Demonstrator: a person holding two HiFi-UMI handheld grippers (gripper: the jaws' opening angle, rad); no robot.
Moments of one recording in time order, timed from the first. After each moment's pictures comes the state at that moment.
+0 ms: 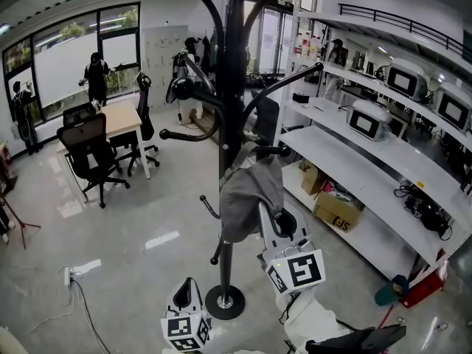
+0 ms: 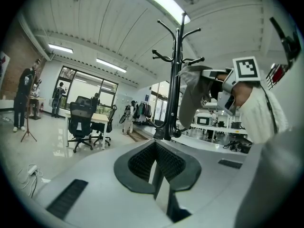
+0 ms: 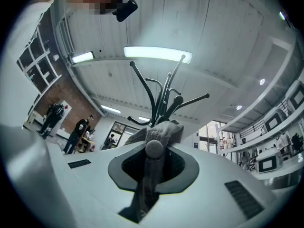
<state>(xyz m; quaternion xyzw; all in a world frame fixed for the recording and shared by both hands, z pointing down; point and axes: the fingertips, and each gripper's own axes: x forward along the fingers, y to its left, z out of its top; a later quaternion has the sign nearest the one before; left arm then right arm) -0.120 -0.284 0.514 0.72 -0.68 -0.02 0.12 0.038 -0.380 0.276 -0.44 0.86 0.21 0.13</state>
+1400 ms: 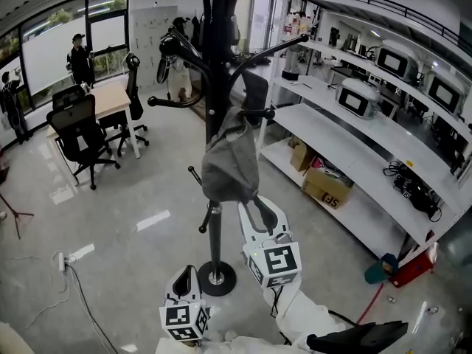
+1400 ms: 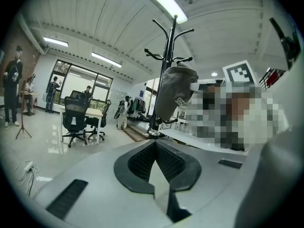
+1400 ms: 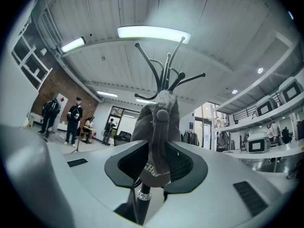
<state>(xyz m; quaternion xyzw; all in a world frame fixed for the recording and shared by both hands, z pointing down) -0.088 -0.247 0.524 0.75 -0.65 0.00 0.13 0.038 -0.357 0.354 -0.48 0.87 0.13 0.03</state>
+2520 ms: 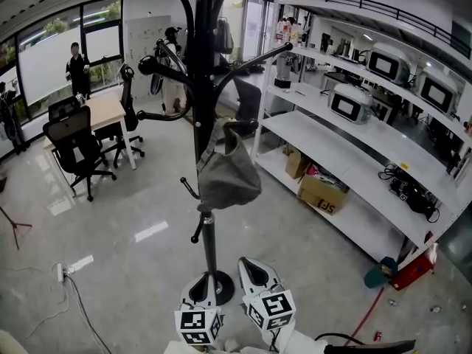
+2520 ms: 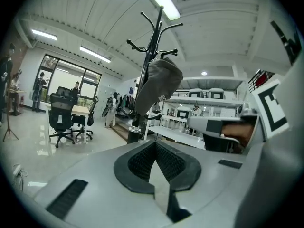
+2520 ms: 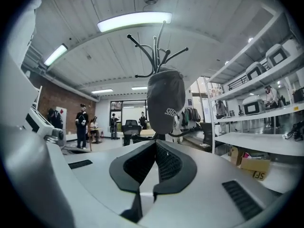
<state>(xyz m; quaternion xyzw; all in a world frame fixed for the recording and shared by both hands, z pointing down) -0.023 -0.260 0.530 0.79 -0.60 0.01 0.13 0.065 -0.291 0.481 -0.48 0.88 -0.02 -0.01</state>
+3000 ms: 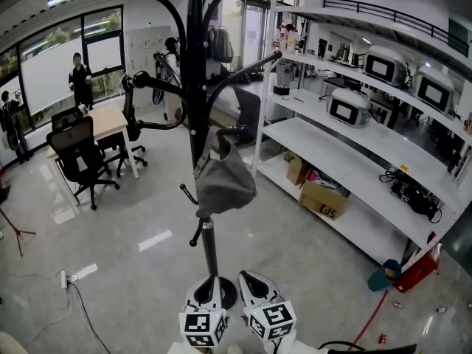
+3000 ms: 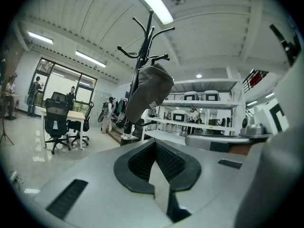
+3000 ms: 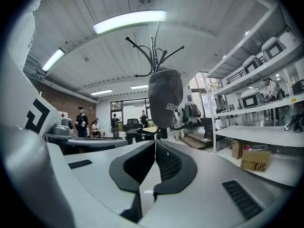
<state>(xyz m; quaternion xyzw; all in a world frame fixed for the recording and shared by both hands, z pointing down) -0.002 -0.258 0.506 0.80 -0.59 0.00 0.10 0.073 -0.267 0.497 -0.47 0.88 -0.05 -0.01</state>
